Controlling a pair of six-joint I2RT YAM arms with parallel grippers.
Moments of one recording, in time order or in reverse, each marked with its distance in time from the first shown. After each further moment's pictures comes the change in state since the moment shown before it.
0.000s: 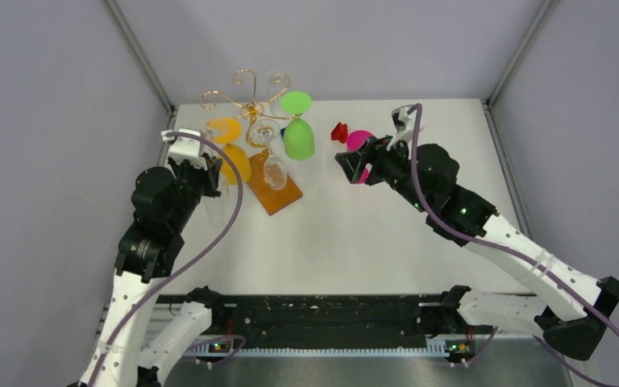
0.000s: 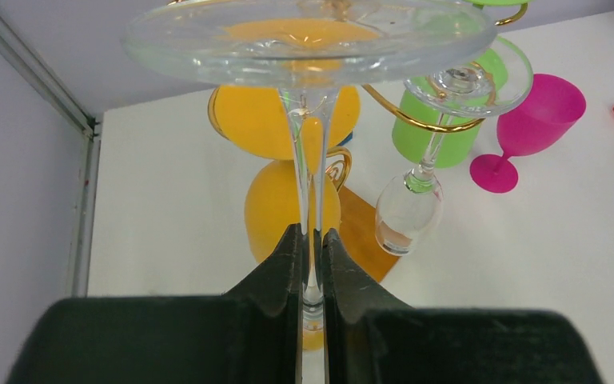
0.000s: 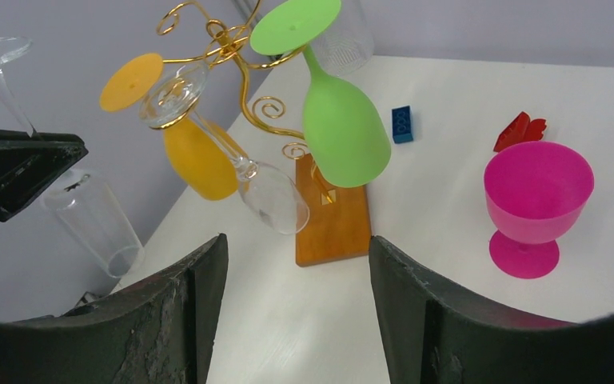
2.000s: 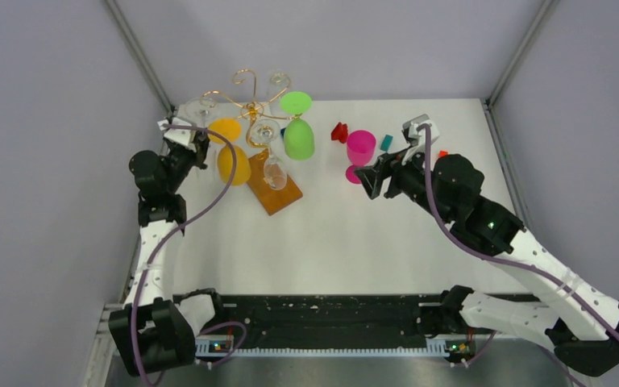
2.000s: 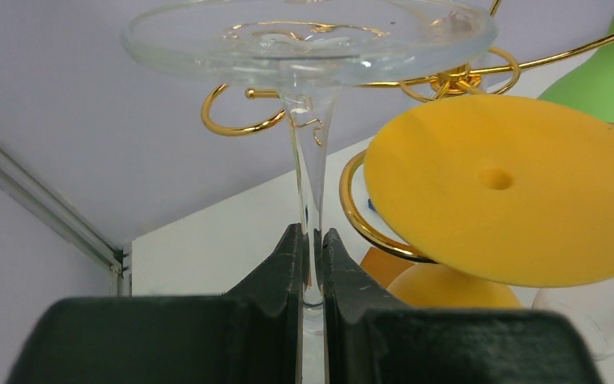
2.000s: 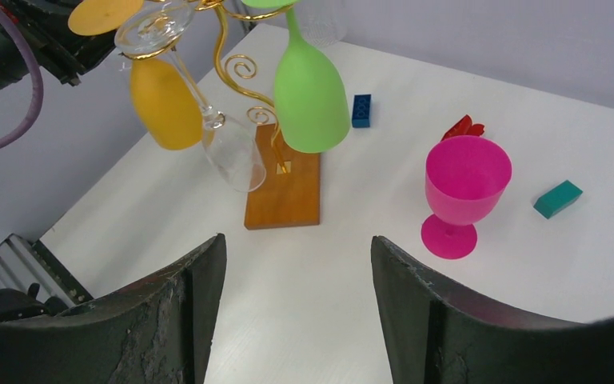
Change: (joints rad) left arm 0.537 0.327 -0.296 0.847 0.680 0.102; right arm -0.011 -0.136 -0.022 -0.158 -0.029 -0.201
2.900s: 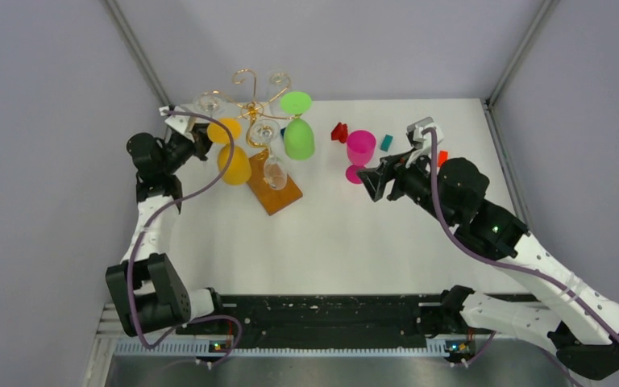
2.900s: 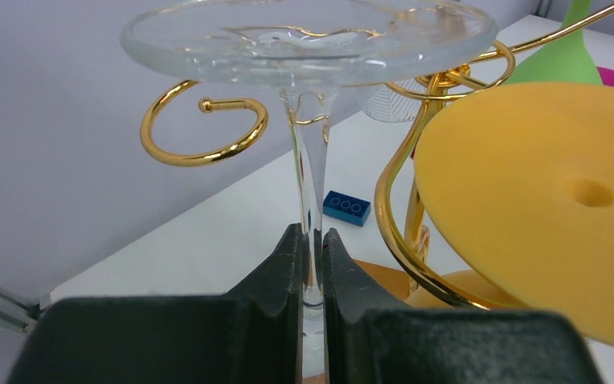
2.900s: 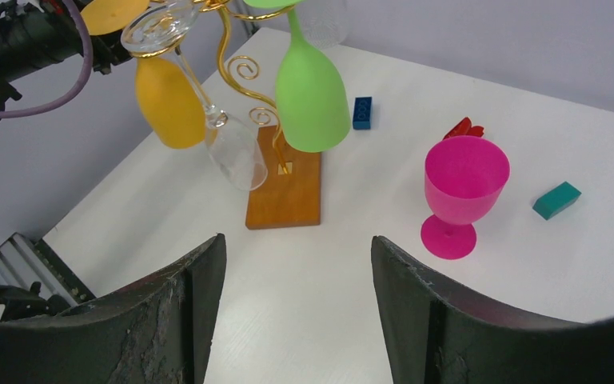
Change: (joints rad) left arm 0.049 0.225 0.098 0.101 0.283 -0.037; right arm 0.000 -0.035 -0.021 0.007 -0.004 -0.003
